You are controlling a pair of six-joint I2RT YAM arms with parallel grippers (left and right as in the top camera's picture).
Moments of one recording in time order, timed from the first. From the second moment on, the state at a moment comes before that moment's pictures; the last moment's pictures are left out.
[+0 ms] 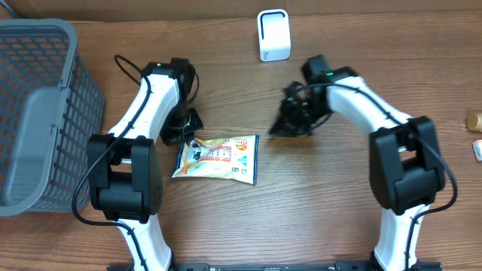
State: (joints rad) left arm -0.12 2.02 1.56 -1.30 -0.05 -0.60; right arm 0.36 2.11 1.52 -0.88 -0.83 0.41
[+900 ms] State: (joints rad) left arm -0.12 2.02 1.53 -1.23 -0.09 -0.60; right arm 0.64 2.22 1.57 -0.85 -0.69 0.75
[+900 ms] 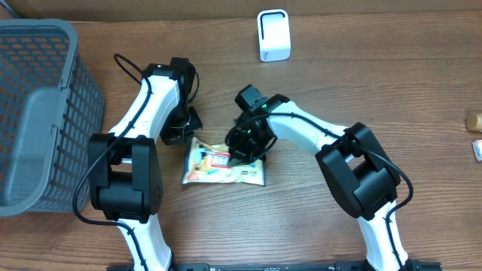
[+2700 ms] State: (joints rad) left arm -0.19 2.05 1.69 -1.28 0.36 -0.31; right arm 0.41 2.26 1.88 -1.25 -0.43 0.46
